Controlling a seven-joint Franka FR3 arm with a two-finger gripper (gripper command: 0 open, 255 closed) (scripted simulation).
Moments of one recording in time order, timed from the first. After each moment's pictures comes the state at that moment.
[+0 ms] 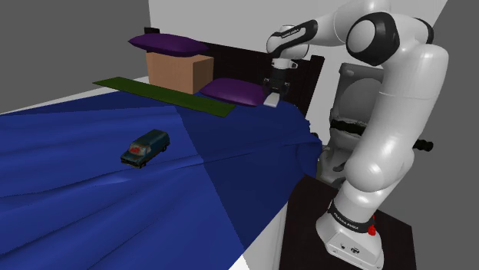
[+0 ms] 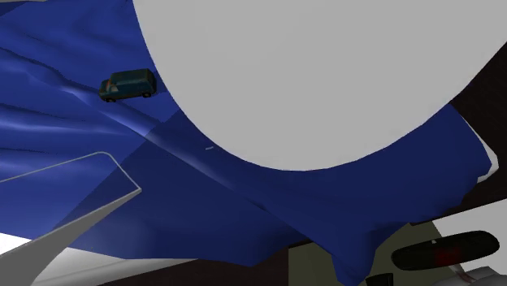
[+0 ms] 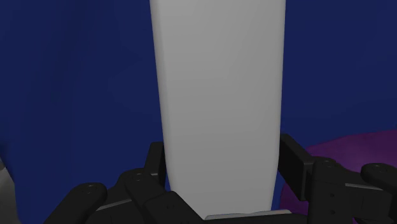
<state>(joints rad) -0.35 0.16 -0.25 -1.81 0.04 1.95 0.65</state>
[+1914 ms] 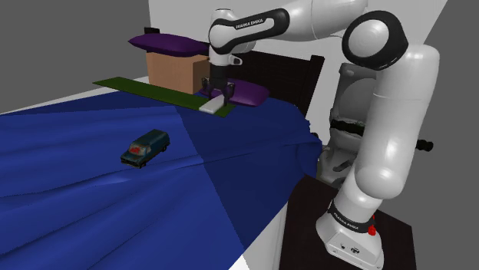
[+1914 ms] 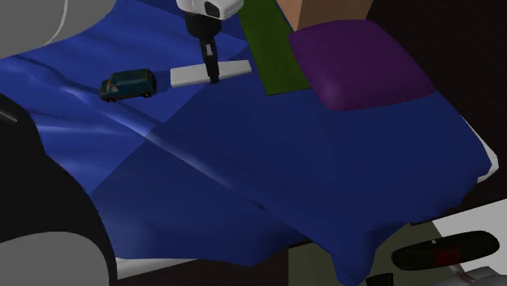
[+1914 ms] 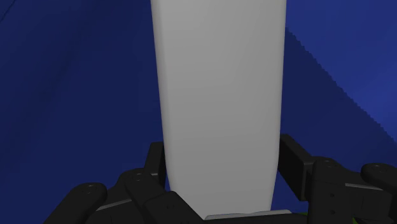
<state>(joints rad) -0.02 0.21 0.01 -1.69 0.00 1.89 1.24</state>
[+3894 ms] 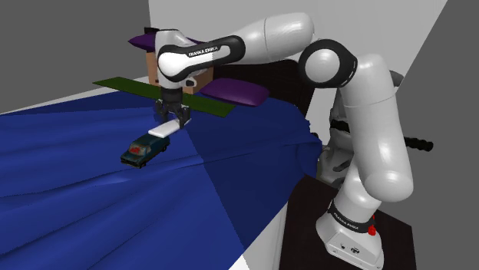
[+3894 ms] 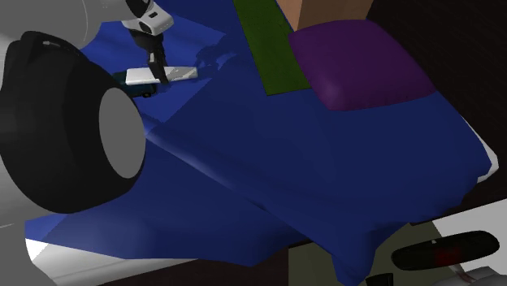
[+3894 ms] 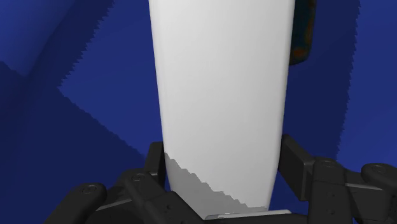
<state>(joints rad) 0.18 0.55 0.09 -1.38 -0.04 1.93 1.53</state>
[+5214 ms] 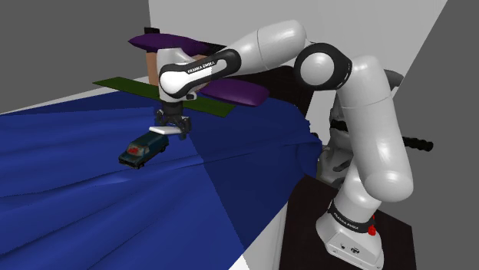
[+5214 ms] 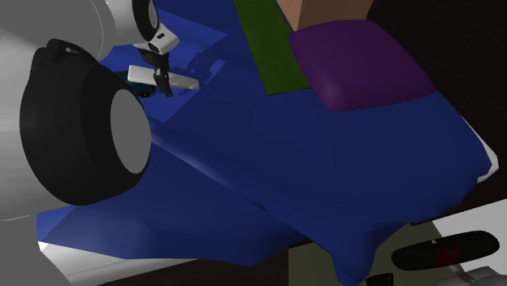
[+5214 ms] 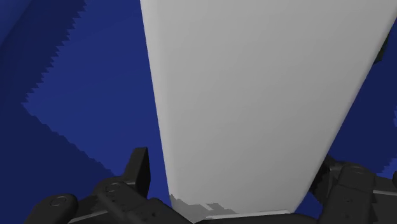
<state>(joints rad) 0.18 0.59 0.09 -1.46 -0.05 2.04 1.53</state>
